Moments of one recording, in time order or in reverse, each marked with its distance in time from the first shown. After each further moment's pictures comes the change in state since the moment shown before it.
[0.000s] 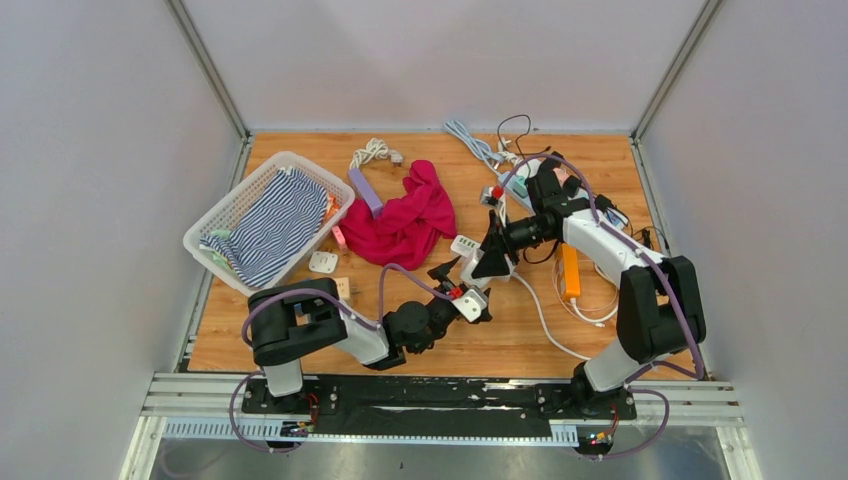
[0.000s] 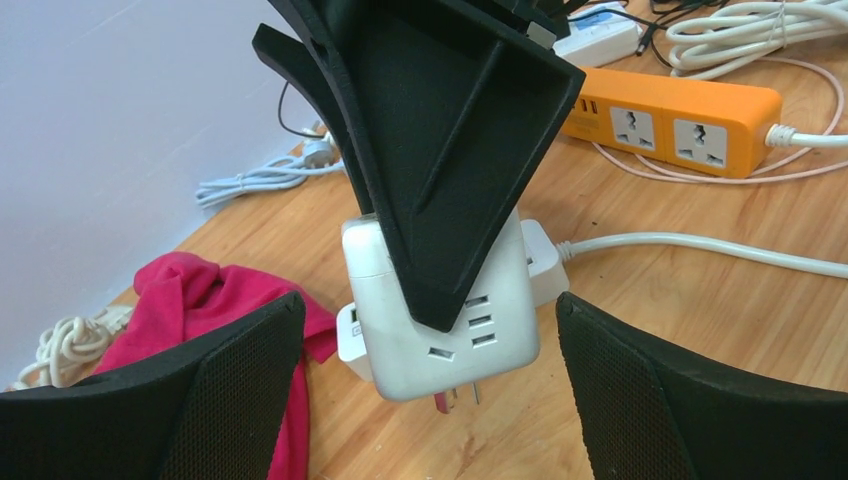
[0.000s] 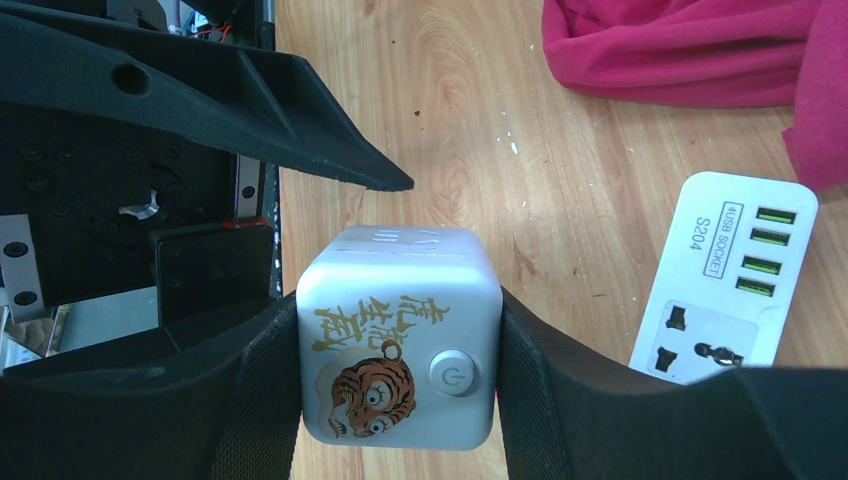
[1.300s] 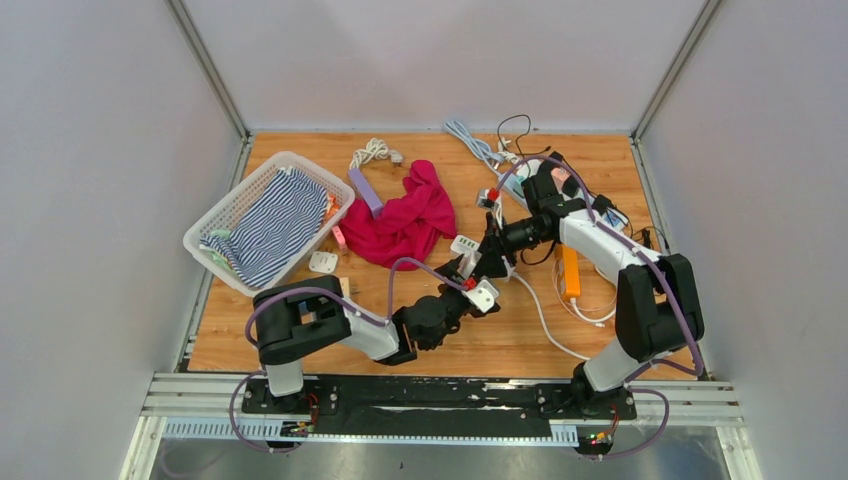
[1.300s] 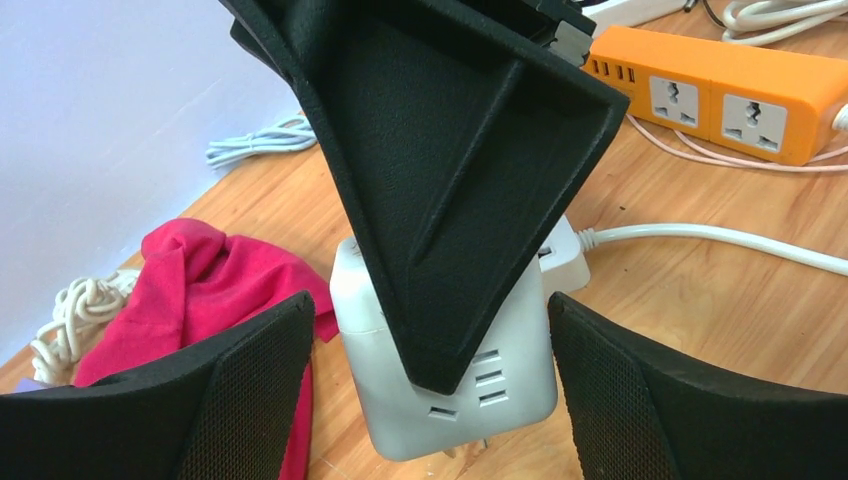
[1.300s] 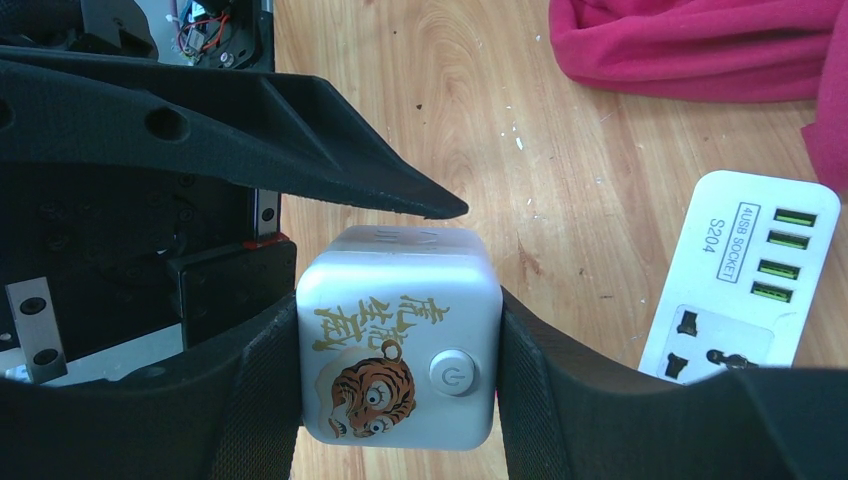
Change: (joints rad) left arm 0.000 0.026 0.101 -0.161 -0.092 -0.032; right arm 0.019 0.010 0.000 0.001 0.016 0.000
